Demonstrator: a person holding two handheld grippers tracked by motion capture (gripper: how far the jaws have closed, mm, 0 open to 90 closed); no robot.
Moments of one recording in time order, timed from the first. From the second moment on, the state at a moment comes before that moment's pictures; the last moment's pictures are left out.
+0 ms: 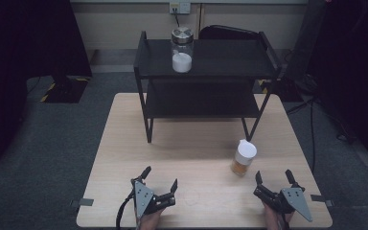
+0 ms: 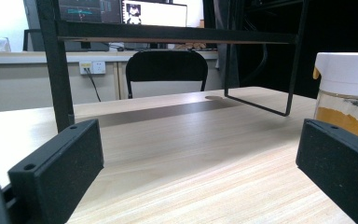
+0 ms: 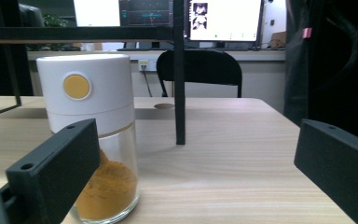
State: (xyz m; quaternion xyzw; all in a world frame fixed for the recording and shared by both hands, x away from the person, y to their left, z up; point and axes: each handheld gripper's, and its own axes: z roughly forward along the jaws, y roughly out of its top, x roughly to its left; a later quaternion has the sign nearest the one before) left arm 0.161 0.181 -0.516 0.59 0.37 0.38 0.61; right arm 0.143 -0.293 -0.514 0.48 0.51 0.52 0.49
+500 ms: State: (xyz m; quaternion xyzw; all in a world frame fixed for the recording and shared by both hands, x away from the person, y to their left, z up) left arm 0.160 0.178 -0.516 0.59 0.38 0.38 0.60; right arm 0.160 -0.279 -0.484 0.43 0.53 0.56 0.46
